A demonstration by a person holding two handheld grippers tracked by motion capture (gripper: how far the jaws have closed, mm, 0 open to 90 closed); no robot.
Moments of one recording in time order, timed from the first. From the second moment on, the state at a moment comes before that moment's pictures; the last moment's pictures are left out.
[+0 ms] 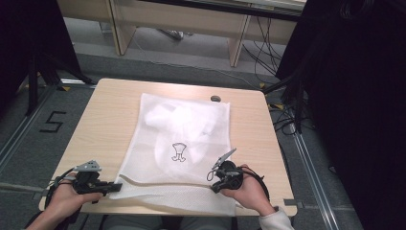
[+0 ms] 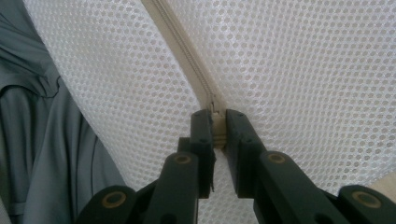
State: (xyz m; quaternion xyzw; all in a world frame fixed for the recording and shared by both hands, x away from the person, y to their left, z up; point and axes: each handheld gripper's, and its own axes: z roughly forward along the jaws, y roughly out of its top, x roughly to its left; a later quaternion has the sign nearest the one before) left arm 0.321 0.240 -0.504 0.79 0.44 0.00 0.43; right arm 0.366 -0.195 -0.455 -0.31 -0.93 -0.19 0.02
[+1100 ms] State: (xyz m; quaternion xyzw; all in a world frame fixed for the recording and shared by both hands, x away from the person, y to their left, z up) left arm 0.321 0.241 -0.504 0.79 0.44 0.00 0.43; right arm 0.363 -0.205 -0.450 -0.29 -0.94 -0.15 0.01
